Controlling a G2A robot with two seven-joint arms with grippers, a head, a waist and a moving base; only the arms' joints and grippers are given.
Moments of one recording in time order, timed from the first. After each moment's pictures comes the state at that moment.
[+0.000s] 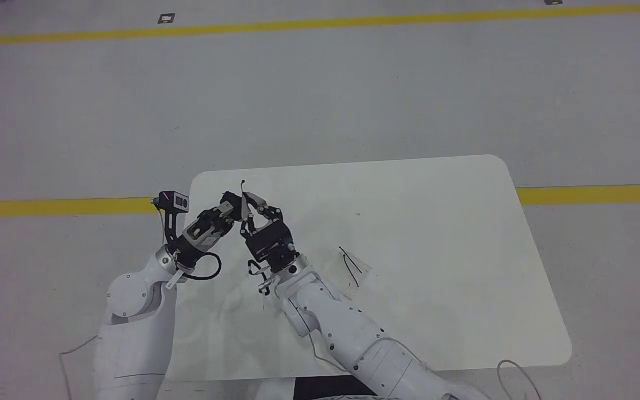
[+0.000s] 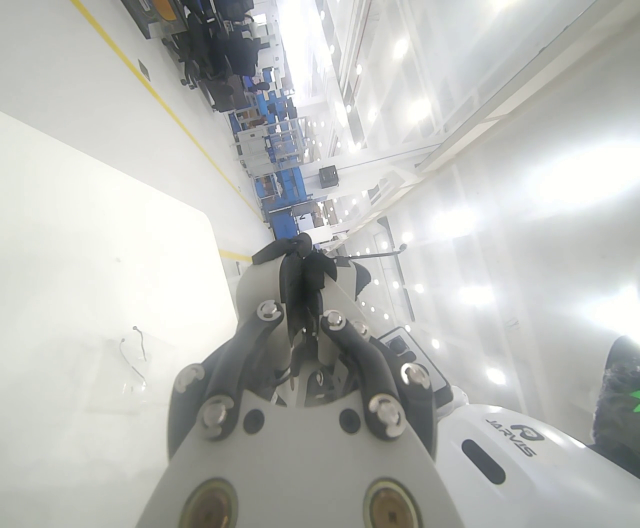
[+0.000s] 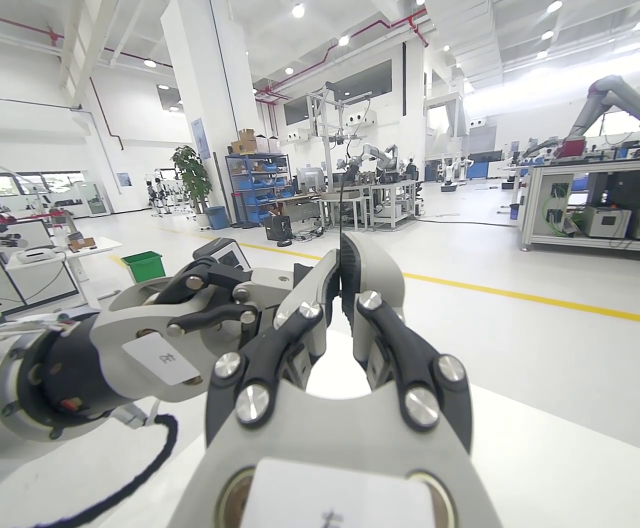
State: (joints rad) left arm 1.59 -1.29 -1.73 -1.62 -0.39 -0.34 -0.94; right arm -1.26 -1.74 0.70 -1.19 -1.45 0.24 -0.58
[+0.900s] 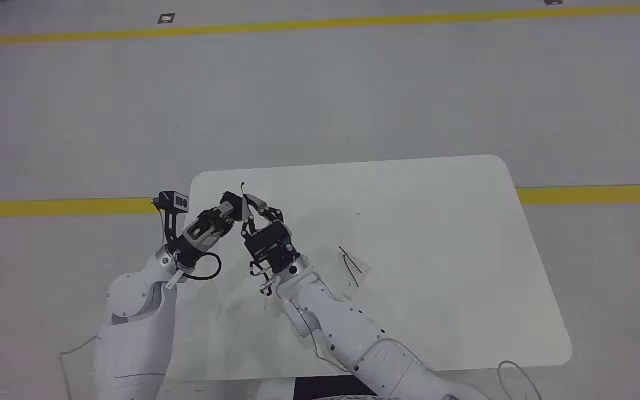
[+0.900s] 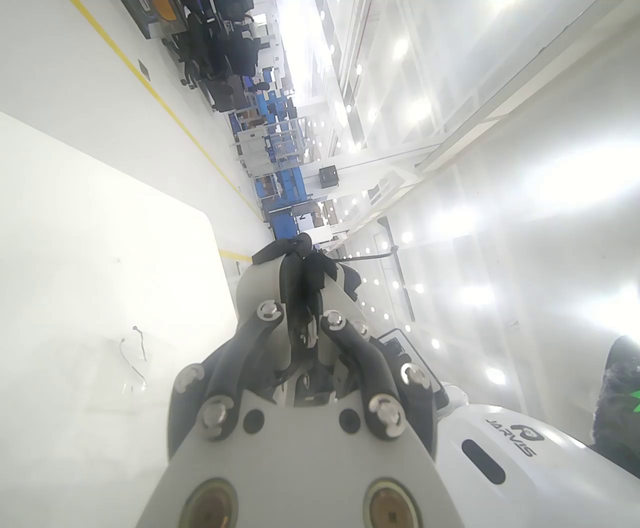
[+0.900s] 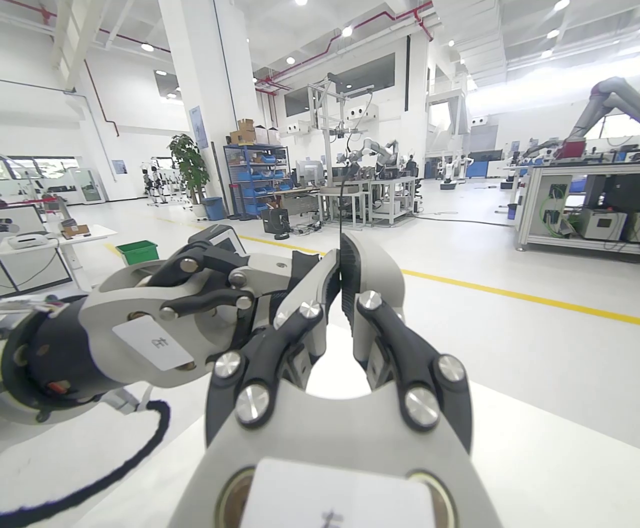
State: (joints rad) left arm 1.59 -1.29 -1.73 -1.62 -0.39 -0.34 -0.94; right arm -1.26 -1.74 0.71 -1.18 -1.48 0.23 -0.56
